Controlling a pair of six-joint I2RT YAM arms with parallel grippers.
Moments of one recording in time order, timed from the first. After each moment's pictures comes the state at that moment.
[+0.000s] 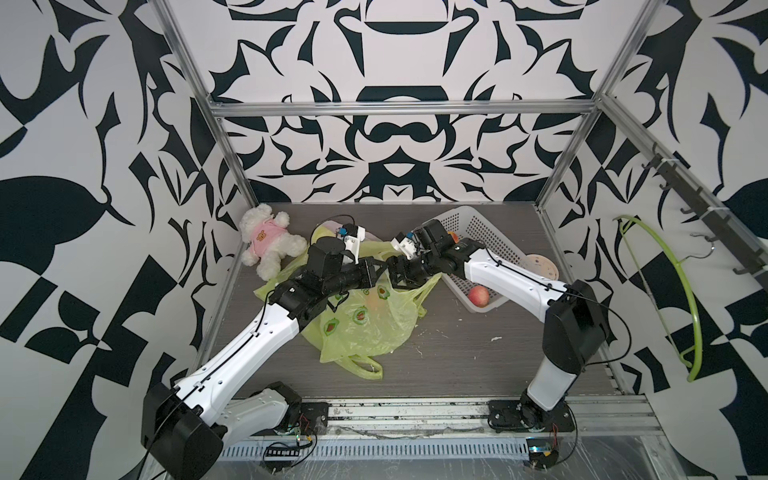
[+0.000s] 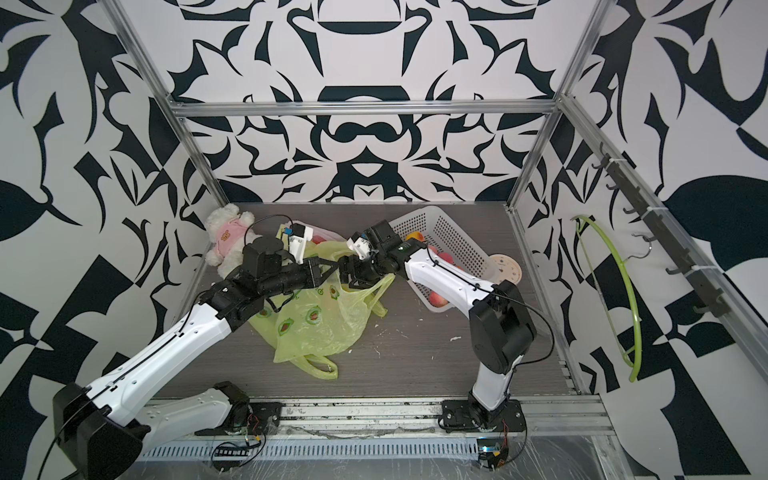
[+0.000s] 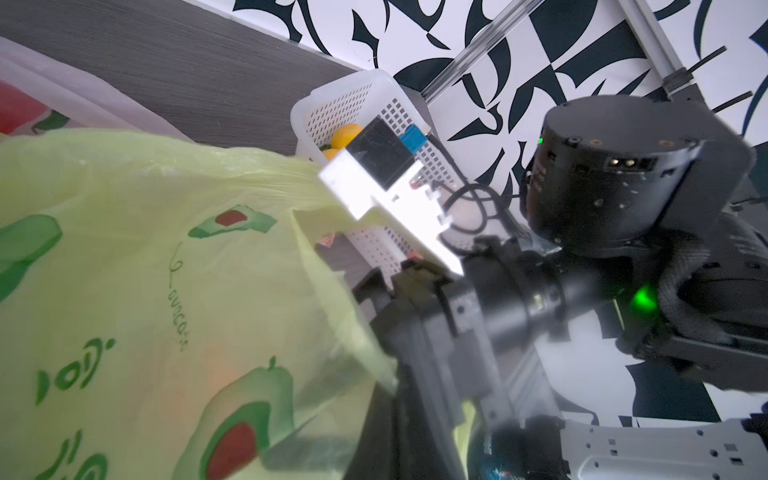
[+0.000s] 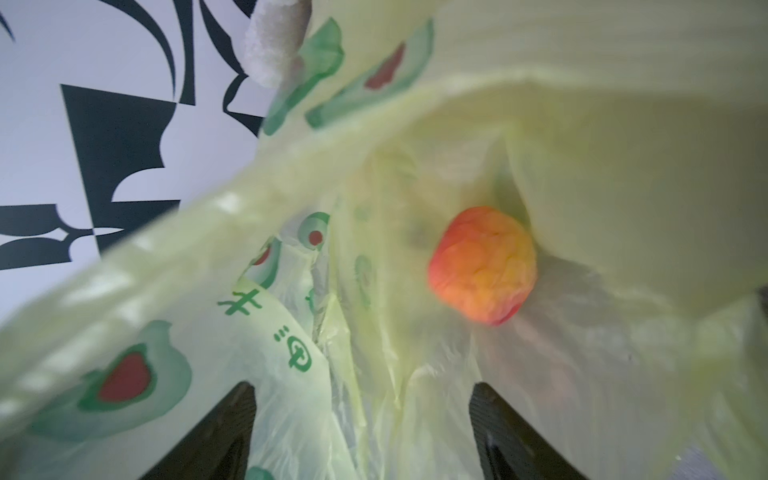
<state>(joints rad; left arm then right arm) -0.60 1.11 0.96 -0.29 0.32 -0.67 0.64 1.73 1.40 -0.52 -0.71 0.70</state>
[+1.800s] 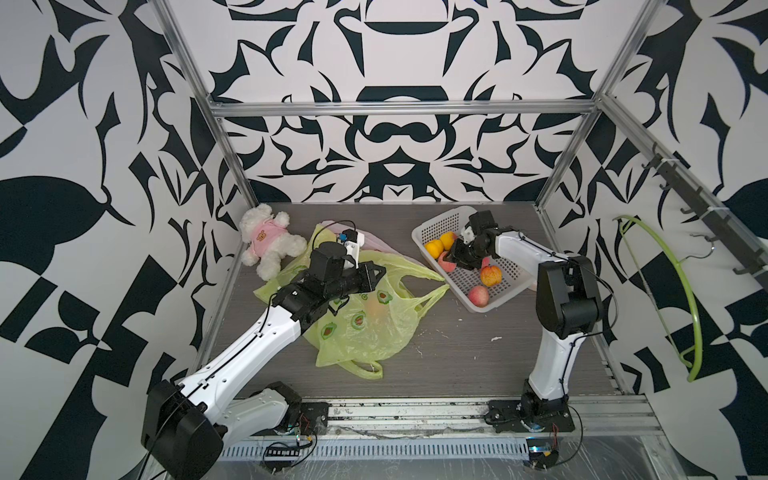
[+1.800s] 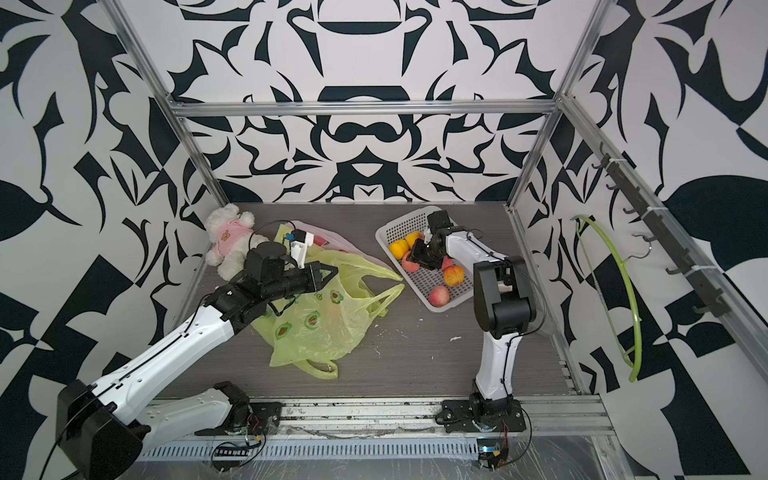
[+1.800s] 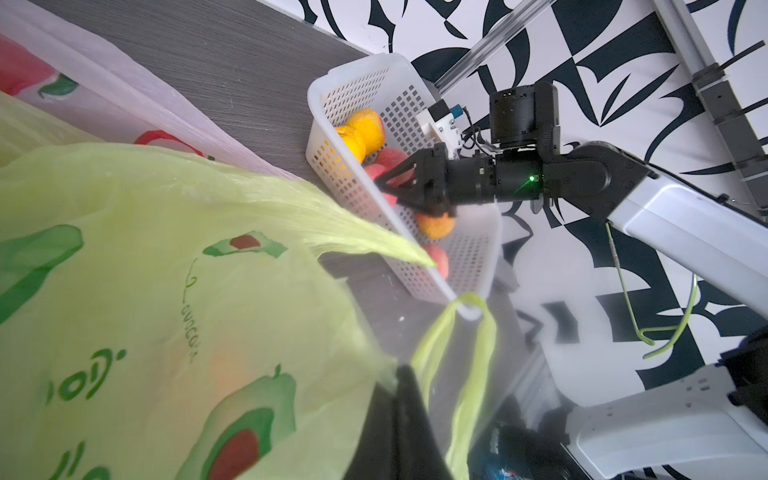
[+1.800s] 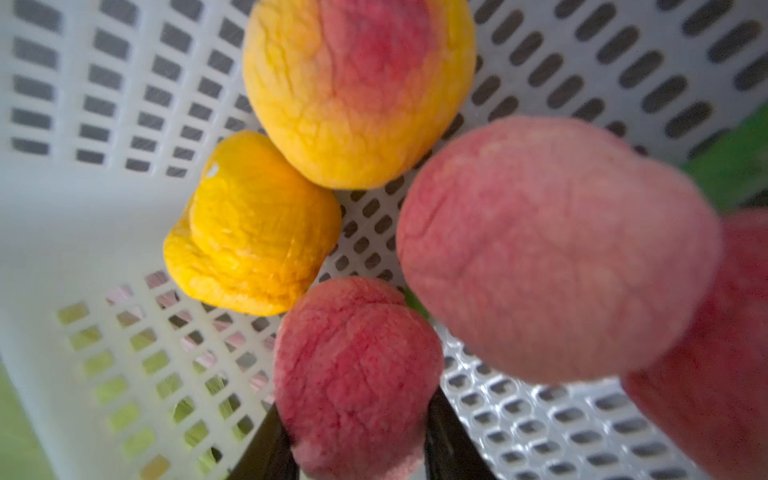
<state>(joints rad) -0.60 1.12 0.91 -0.27 0.31 -0.68 0.20 1.90 1.38 -0.60 -0.34 0.53</state>
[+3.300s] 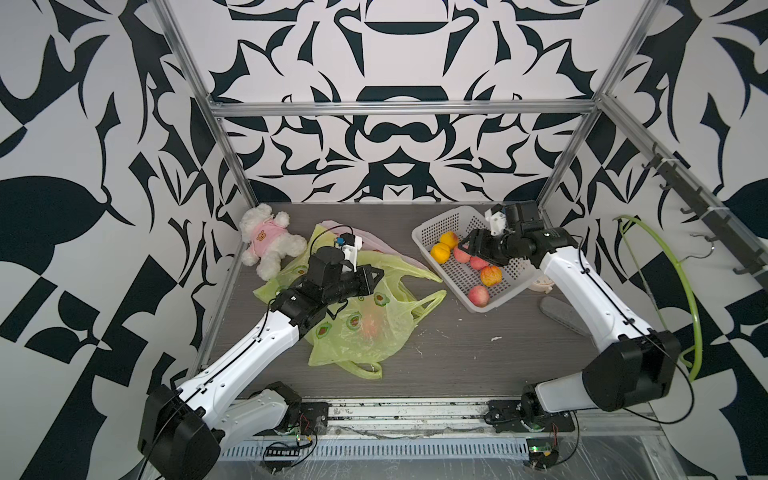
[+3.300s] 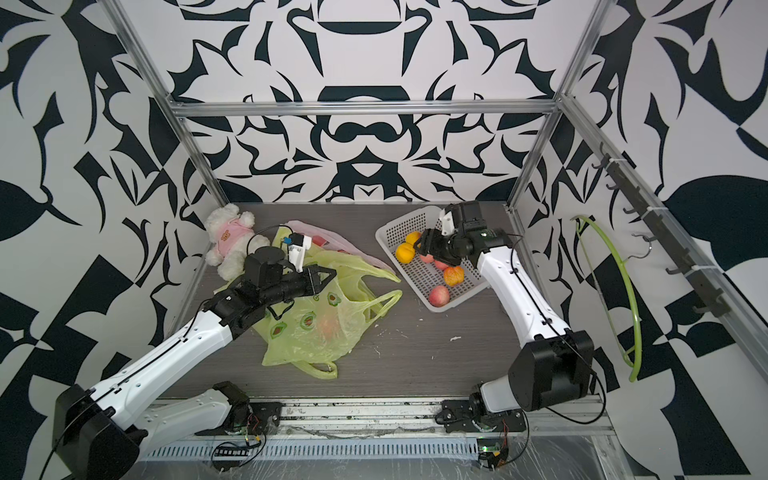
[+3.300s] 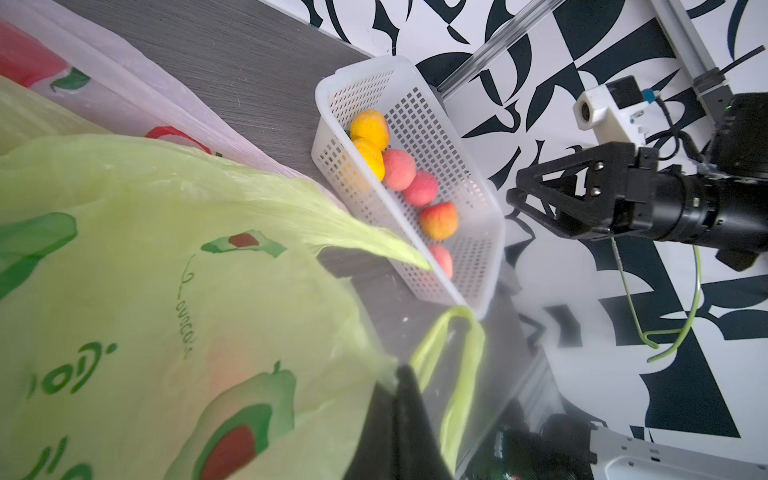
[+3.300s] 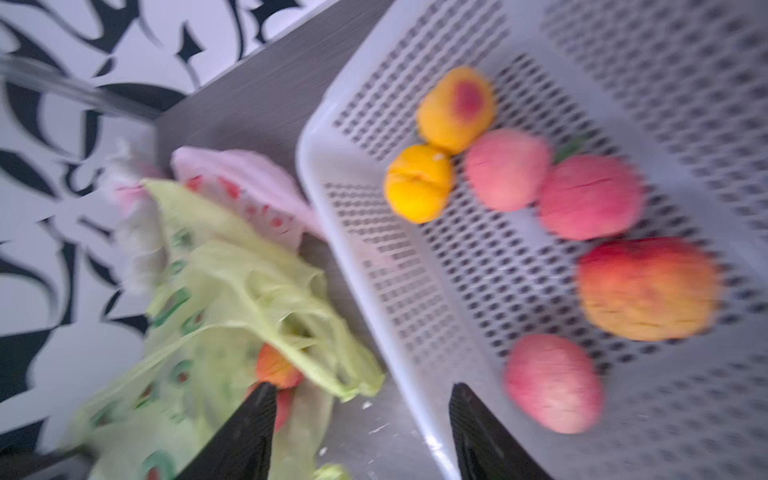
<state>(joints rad) -0.60 1.09 0.86 -0.23 0.30 -0.69 0.19 1.45 1.35 -0.82 -0.26 0.48</state>
